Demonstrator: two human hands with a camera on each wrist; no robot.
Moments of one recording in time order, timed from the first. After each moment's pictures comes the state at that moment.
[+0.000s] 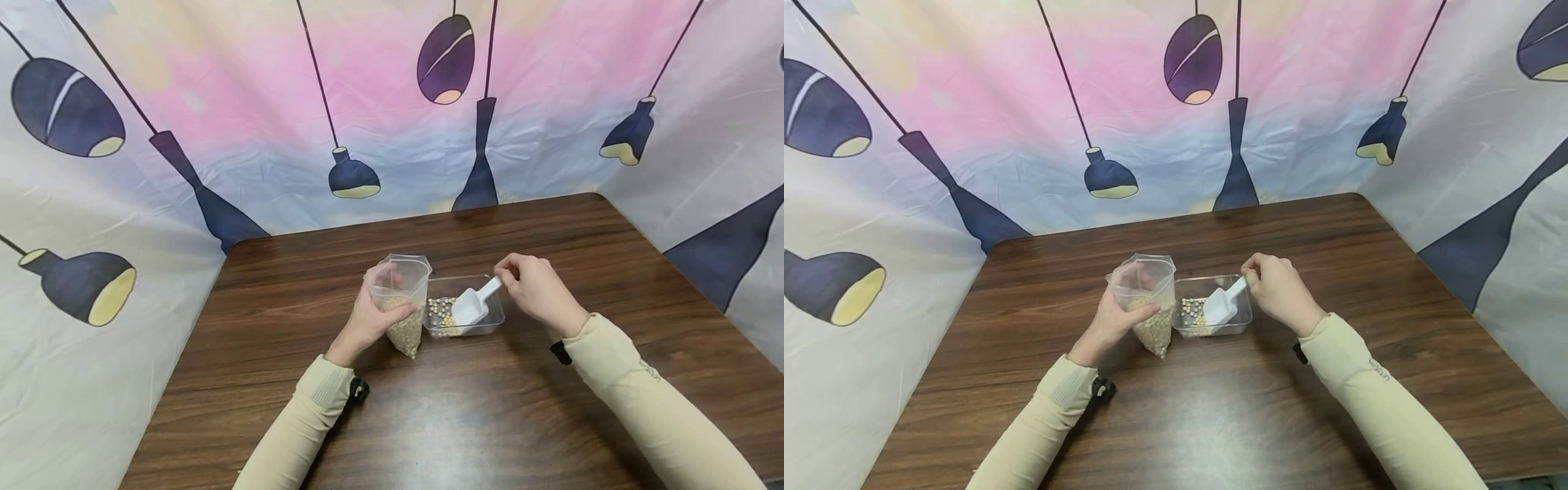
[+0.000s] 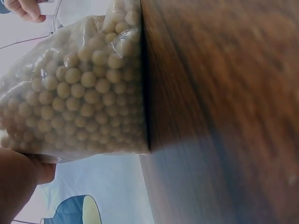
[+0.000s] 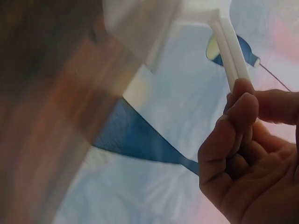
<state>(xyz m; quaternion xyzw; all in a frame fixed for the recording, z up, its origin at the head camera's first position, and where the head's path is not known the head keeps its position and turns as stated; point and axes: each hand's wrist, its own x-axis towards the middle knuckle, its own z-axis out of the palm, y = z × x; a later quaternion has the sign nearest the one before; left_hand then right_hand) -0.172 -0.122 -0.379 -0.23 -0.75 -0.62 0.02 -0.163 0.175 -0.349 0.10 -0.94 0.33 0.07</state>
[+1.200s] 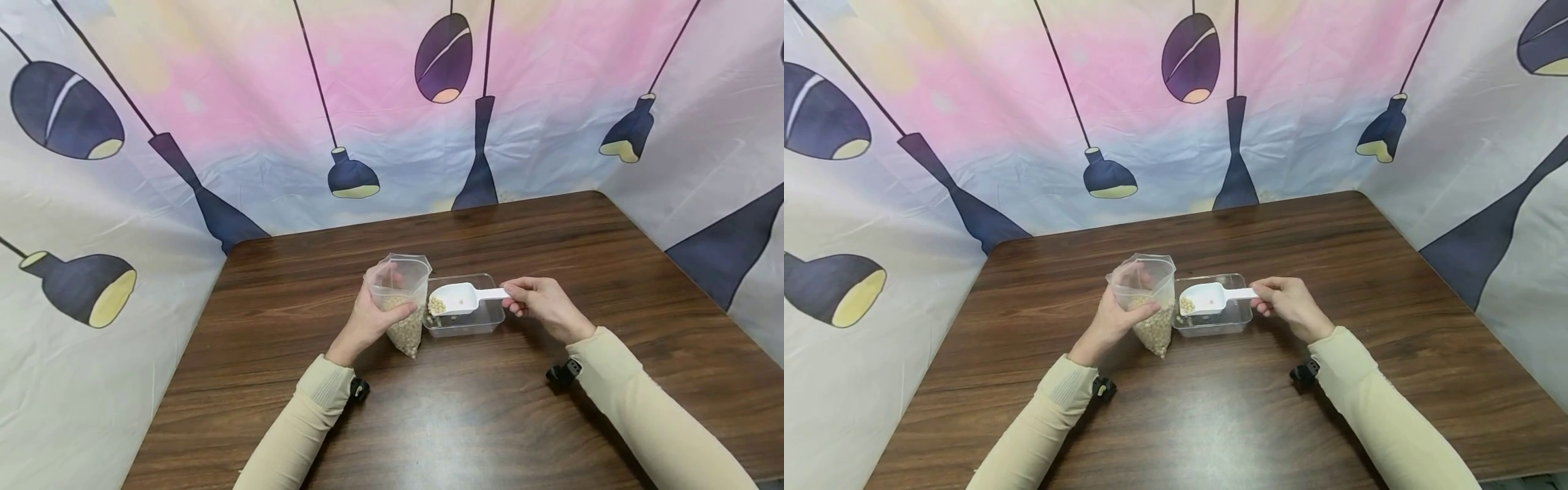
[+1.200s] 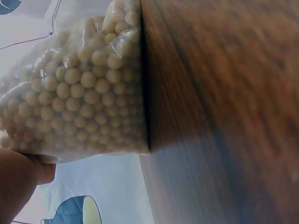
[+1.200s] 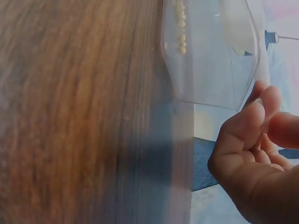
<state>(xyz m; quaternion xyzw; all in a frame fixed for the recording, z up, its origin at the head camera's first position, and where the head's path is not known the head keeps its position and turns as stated) -0.165 -0.120 -0.369 -0.23 -0.75 -0.61 0.02 -0.167 0.200 -0.404 -0.02 -0.74 0.67 -0.09</state>
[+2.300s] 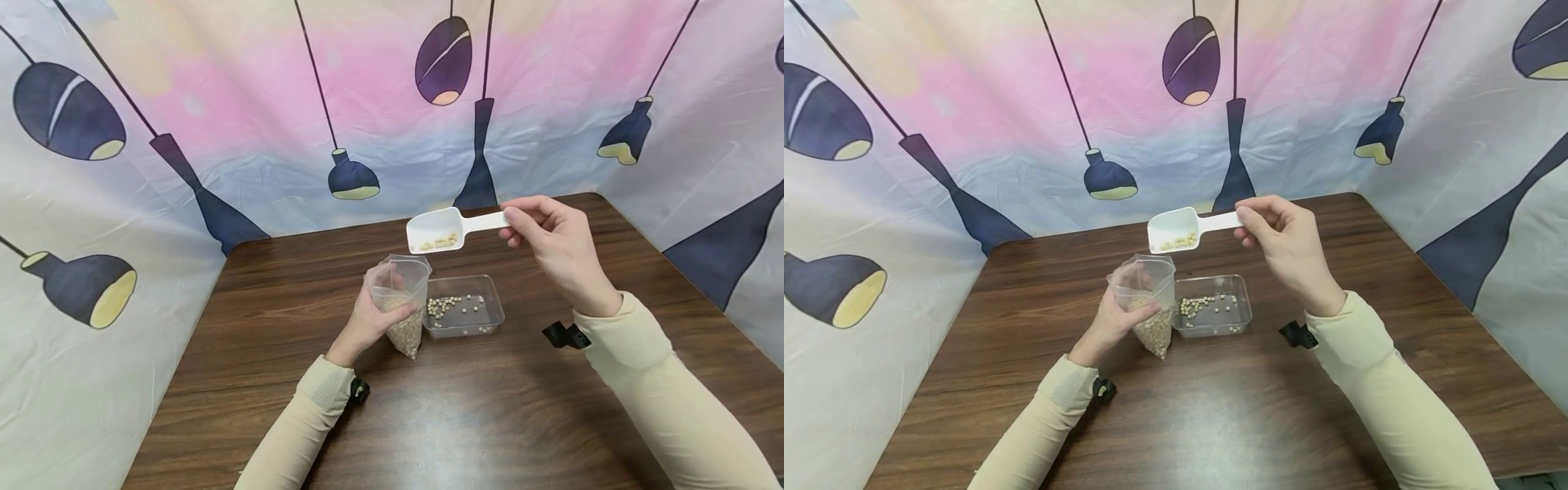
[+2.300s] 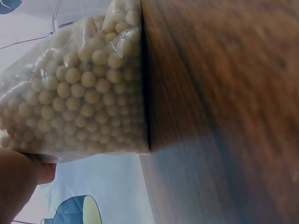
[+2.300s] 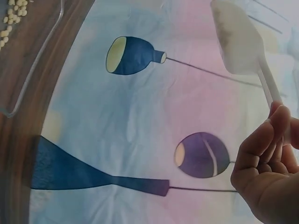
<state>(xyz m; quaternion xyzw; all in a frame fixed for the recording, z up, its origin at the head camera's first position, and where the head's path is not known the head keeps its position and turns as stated) -0.165 -0.120 -0.370 -0.24 -0.74 -0.62 0.03 -0.147 0.168 -0.273 0.16 -0.67 0.70 0.19</state>
